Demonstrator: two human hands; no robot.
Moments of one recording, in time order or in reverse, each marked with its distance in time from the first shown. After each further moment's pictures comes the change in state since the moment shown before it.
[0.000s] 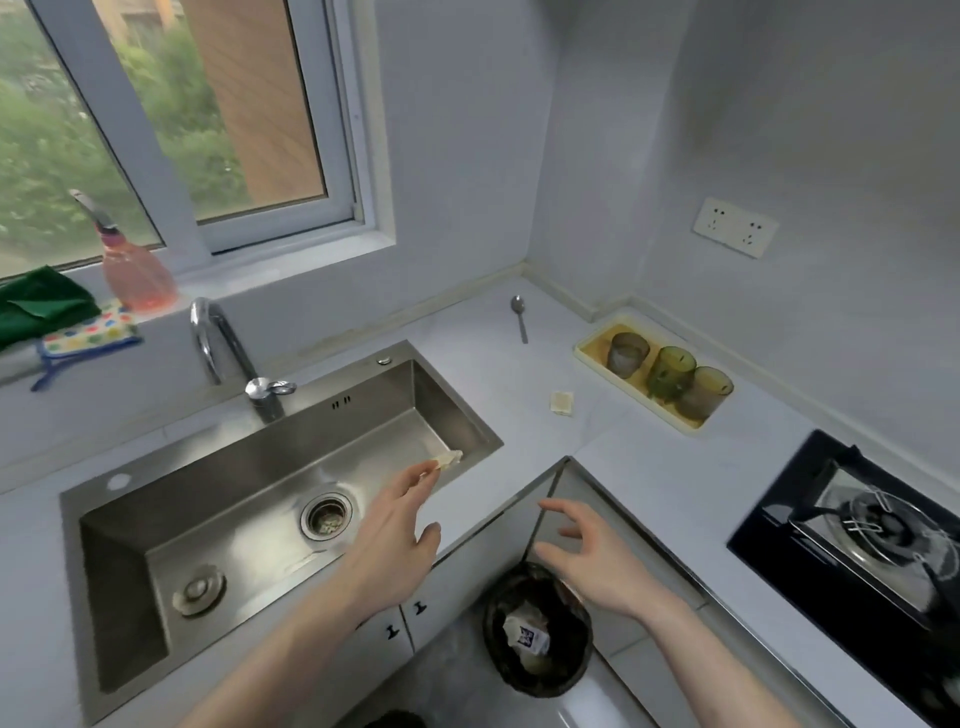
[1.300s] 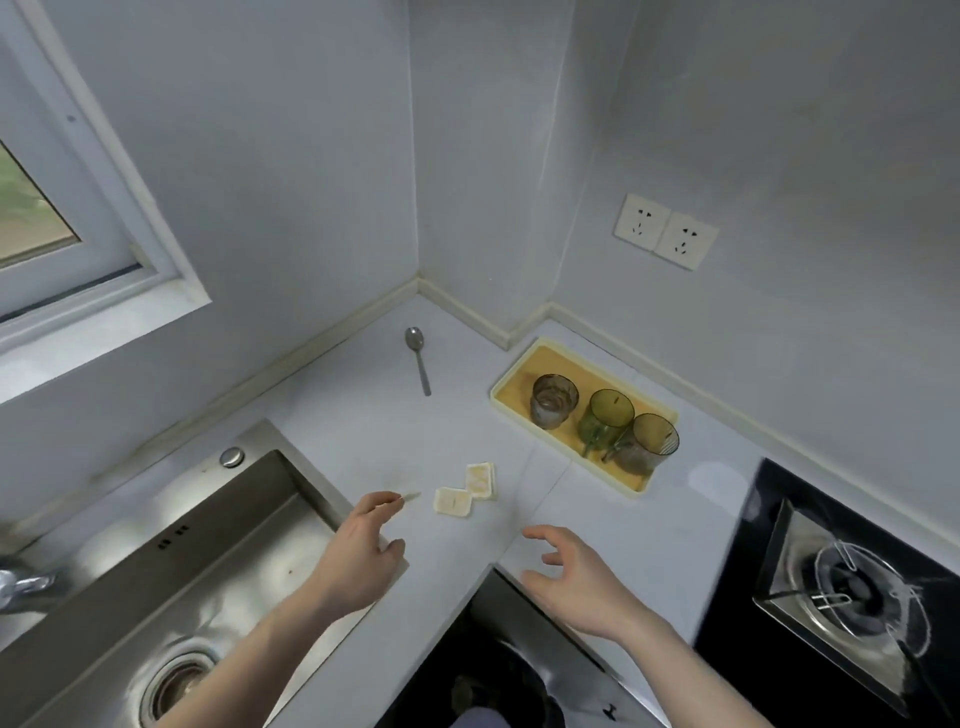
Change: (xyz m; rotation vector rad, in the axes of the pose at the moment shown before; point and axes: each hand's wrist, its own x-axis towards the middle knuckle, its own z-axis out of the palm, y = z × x) left_hand 0.314 -0.002 0.084 0.033 -0.323 -0.137; right_hand 0.193 0.072 -0.143 0.075 0.044 0.267
